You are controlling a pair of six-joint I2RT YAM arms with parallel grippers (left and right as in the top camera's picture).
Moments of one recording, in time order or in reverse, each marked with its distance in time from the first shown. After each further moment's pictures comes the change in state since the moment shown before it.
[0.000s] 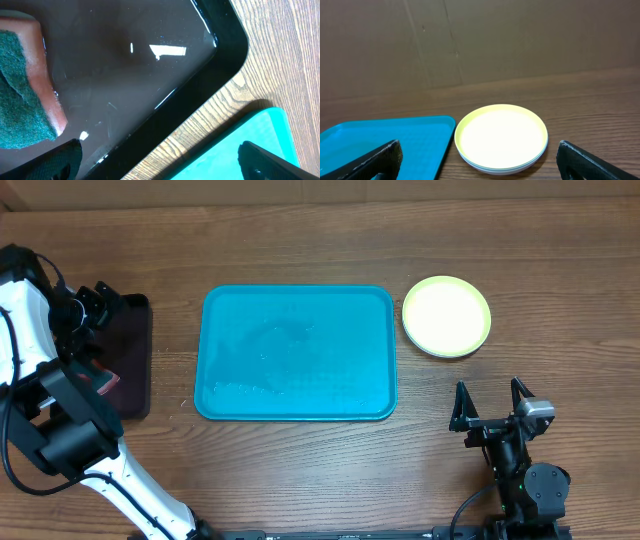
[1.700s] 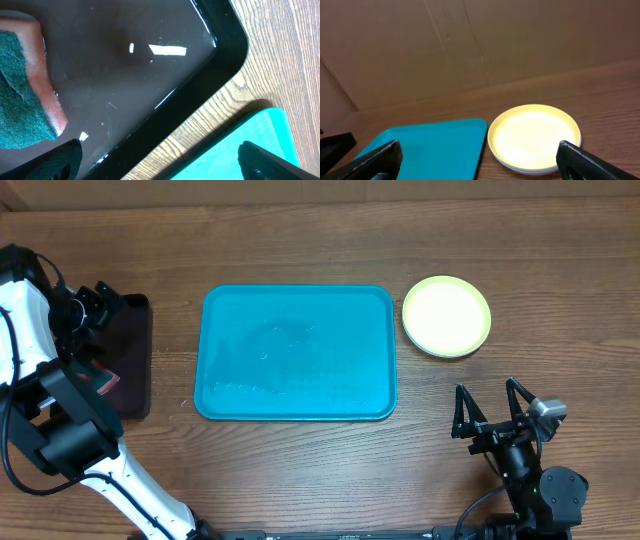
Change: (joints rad) left arm 0.000 0.000 0.000 0.000 0.000 0.000; right arm -0.067 0.002 0.130 -0.129 -0.180 0.134
